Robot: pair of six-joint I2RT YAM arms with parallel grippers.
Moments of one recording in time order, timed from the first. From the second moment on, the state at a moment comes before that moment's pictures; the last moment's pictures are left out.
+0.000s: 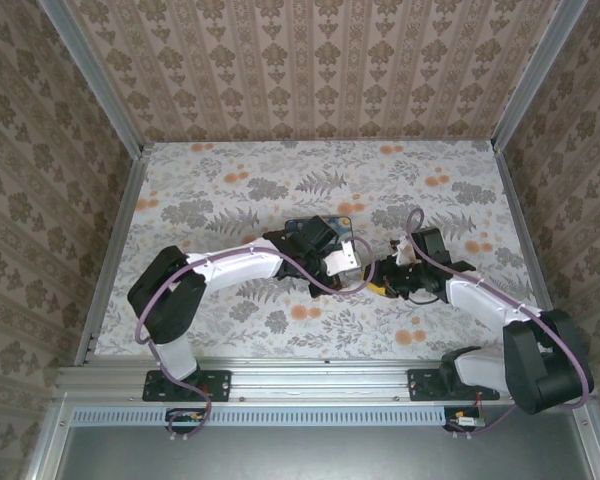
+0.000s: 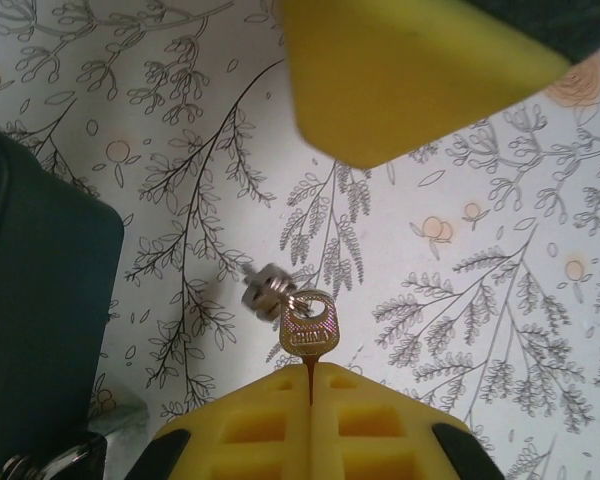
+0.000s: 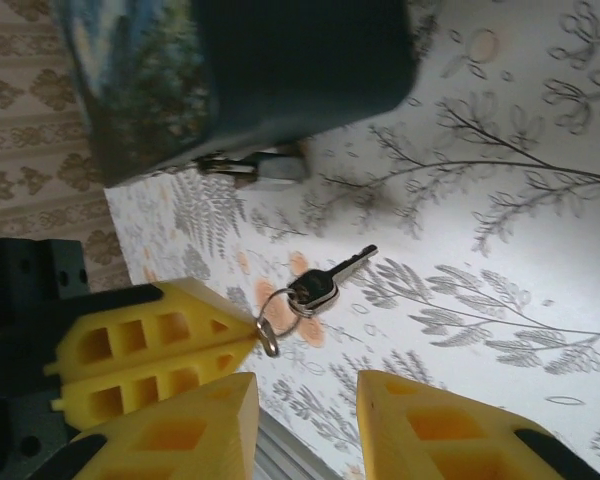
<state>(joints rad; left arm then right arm) -0.95 1.76 1.17 -0.48 0.39 0.35 0.23 1.22 0.53 -0.24 -0.72 0.80</state>
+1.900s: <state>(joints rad) -0.77 1.58 1.01 -0.25 0.60 -0.10 0.33 1.25 0.53 -0.06 -0.68 0.94</state>
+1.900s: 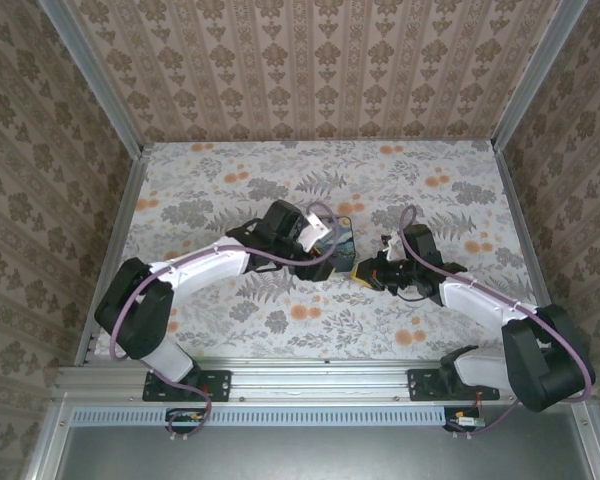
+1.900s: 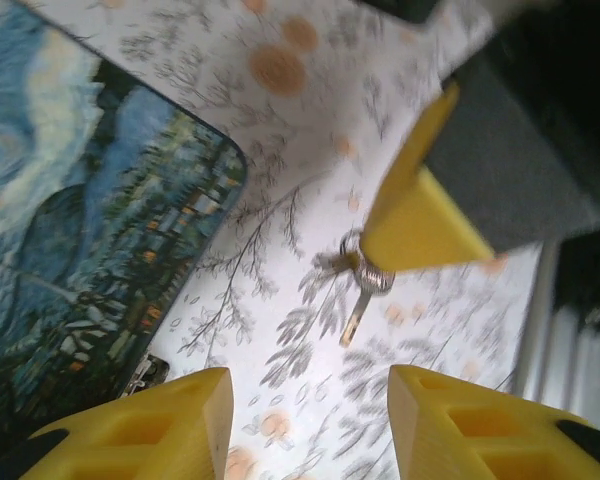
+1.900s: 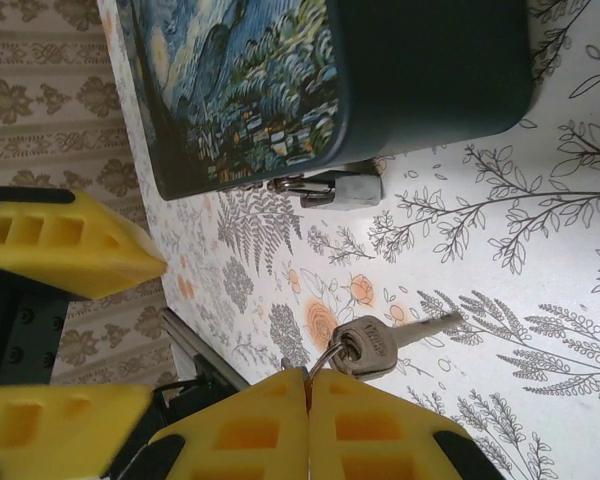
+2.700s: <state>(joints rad) -0.73 1.65 0.85 0.33 0.73 -1.05 0.33 1.17 0.49 0.13 -0.63 1.16</state>
